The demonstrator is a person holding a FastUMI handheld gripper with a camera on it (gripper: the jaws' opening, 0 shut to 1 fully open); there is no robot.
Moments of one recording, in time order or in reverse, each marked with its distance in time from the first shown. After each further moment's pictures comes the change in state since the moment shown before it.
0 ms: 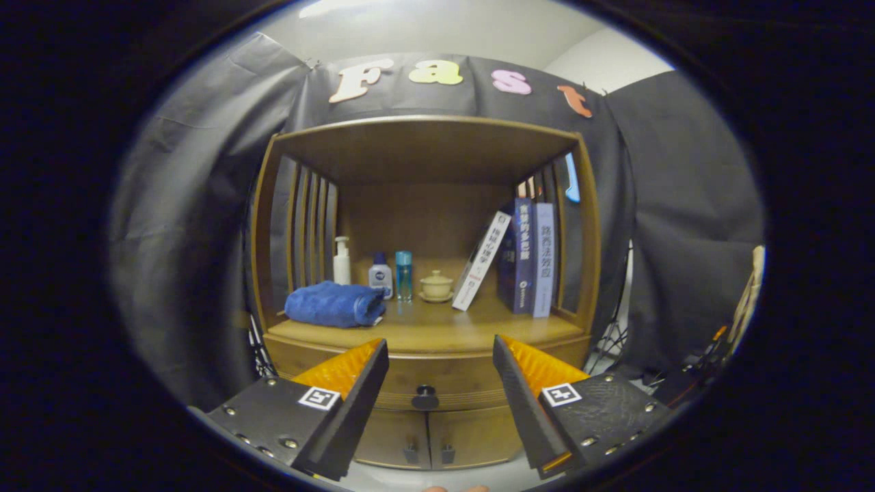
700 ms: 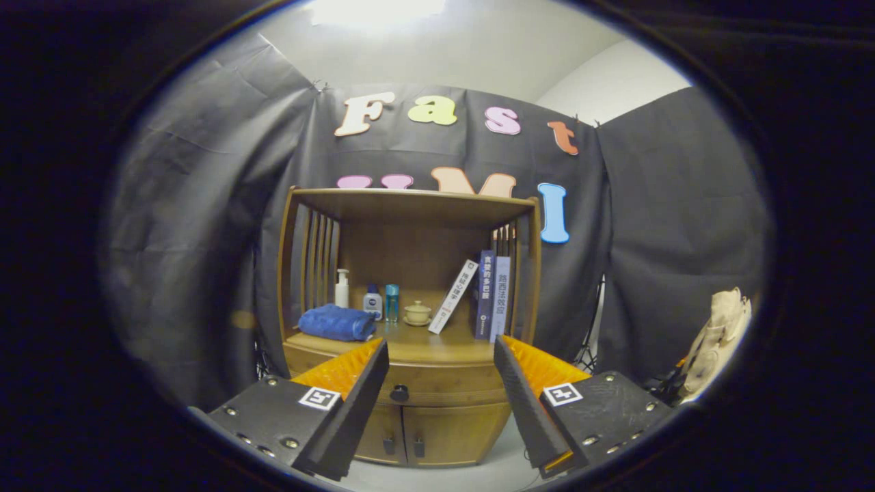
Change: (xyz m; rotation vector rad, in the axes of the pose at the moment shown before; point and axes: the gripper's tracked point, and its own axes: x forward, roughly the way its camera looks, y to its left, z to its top) arm -0.133 -0.047 0.095 -0.079 -0.126 -0.062
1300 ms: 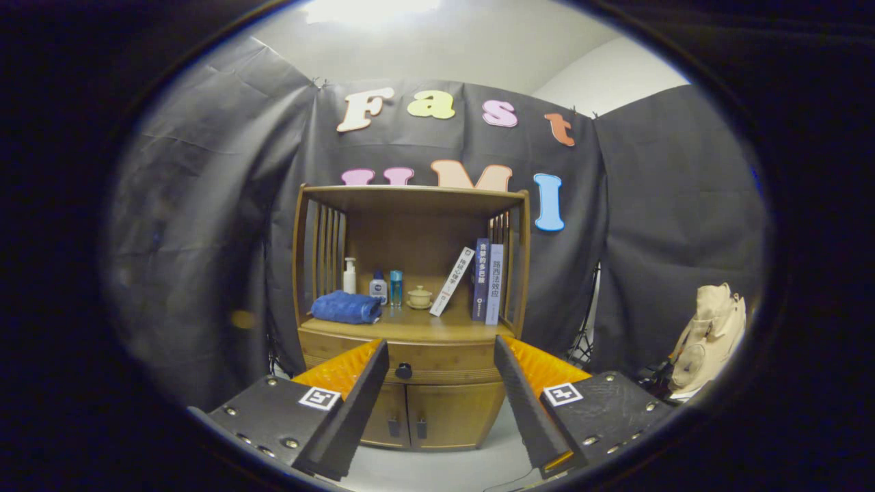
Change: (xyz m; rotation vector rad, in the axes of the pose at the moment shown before) arm -0.077 -0.019 0.006 0.003 0.058 0.001
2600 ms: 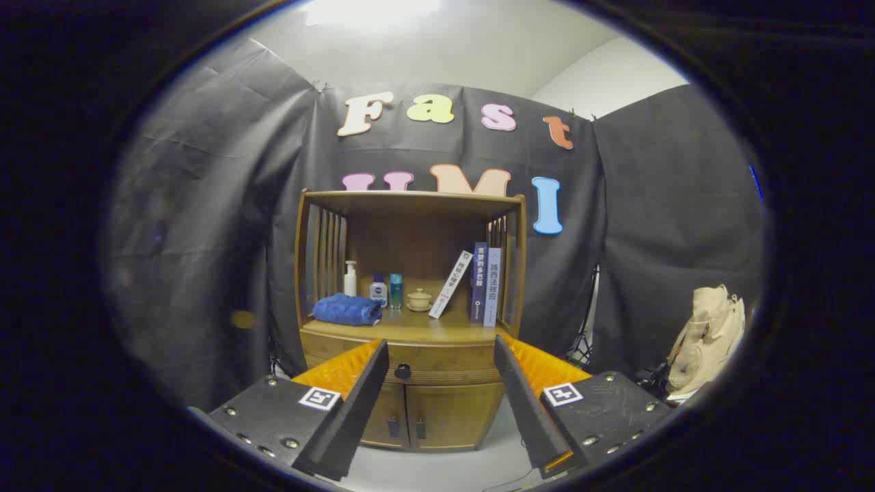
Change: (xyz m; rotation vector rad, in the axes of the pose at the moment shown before) arm -0.015 -0.007 0.004 -0.001 -0.008 0.004
